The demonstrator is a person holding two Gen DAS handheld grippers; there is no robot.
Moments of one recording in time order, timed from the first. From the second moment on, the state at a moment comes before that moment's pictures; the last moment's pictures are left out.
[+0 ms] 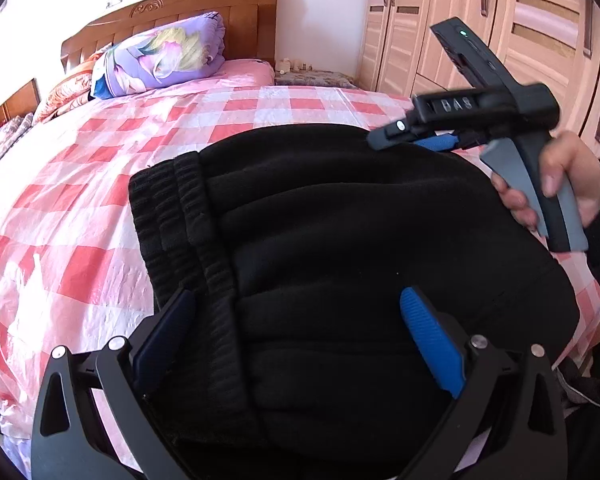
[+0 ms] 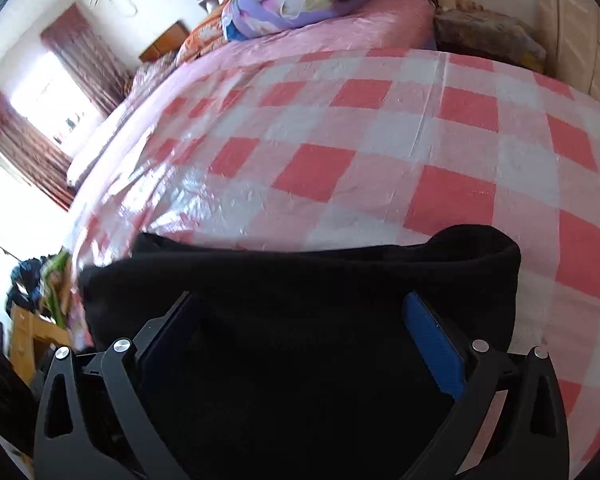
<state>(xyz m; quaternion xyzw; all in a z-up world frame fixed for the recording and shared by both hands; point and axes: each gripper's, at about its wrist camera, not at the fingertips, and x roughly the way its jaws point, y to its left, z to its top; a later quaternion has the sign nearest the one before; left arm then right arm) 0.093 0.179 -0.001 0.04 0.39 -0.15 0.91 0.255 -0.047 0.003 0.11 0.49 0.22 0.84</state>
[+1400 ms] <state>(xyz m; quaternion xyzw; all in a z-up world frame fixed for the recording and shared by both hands) 0.203 0.155 0.002 0.10 0.45 -0.14 0.88 0.061 -0.091 -0.033 0.05 0.39 0.24 0.89</state>
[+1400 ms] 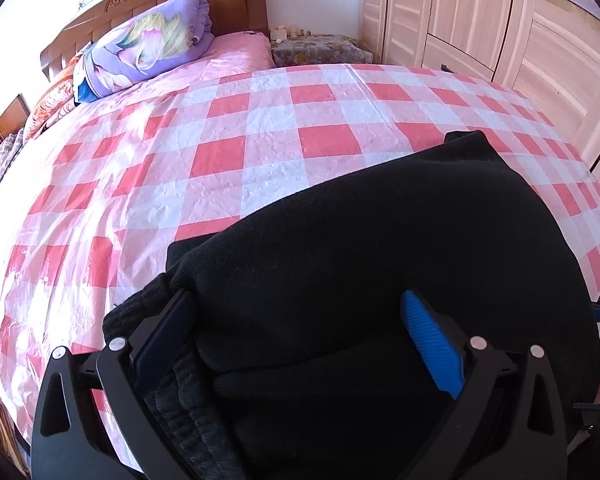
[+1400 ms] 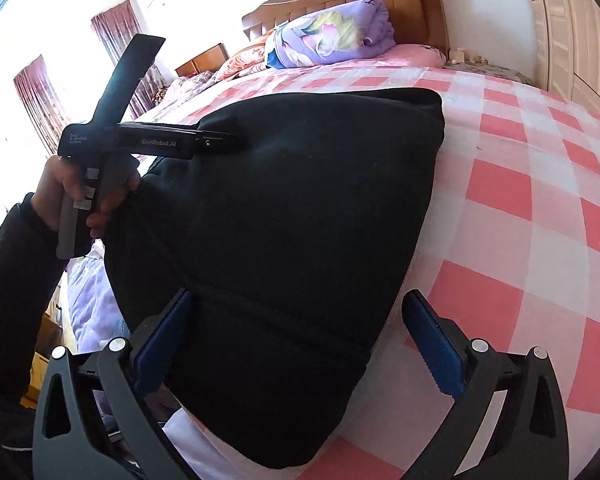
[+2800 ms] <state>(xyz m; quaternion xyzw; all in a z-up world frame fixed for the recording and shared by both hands) 0.050 0.171 -0.004 0.05 0.34 -0.08 0.94 0.023 -0.082 -0.019 0.00 0.36 0.26 0.90</state>
